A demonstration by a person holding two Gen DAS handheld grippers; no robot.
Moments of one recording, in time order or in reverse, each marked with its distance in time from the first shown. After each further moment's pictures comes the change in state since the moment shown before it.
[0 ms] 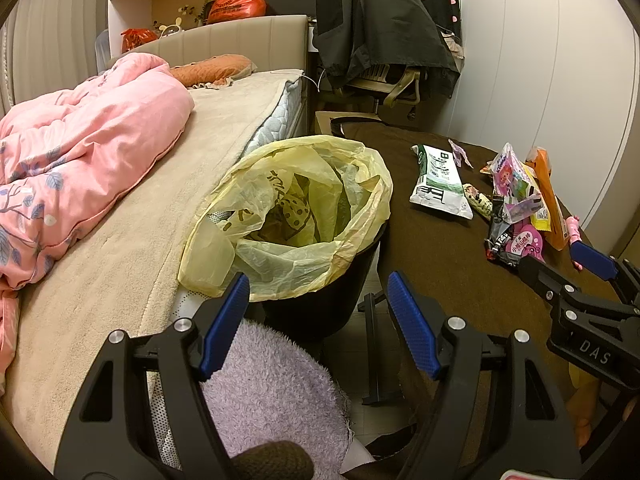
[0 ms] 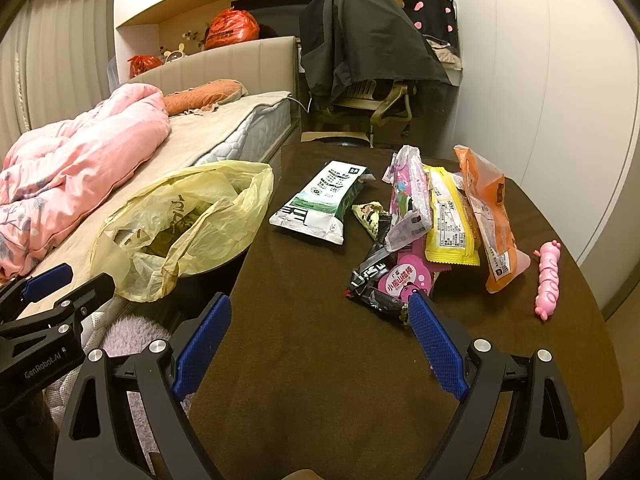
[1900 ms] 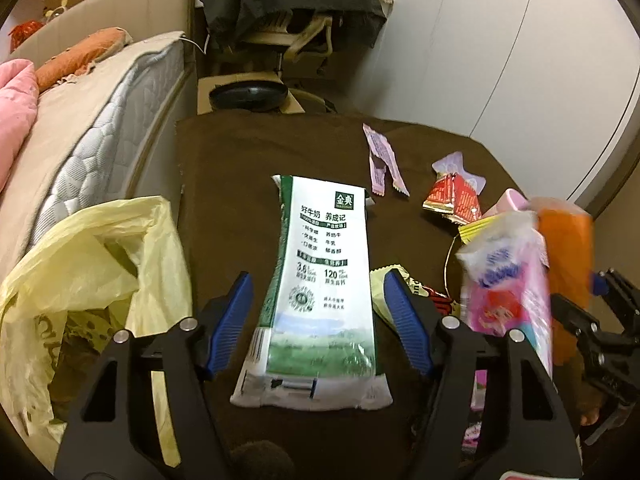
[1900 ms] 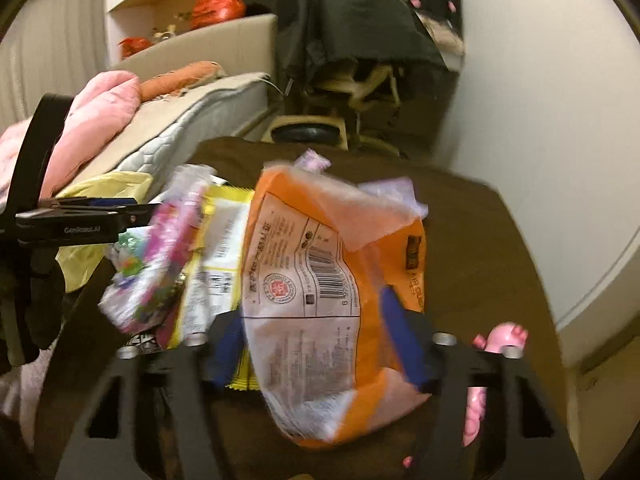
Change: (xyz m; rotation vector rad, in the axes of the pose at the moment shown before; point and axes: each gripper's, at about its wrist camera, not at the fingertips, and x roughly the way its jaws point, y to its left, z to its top) left arm 0.211 -0.141 0.133 0.129 0.218 -0.300; right arm 0.113 -0.188 0.064 0.008 0.112 0.066
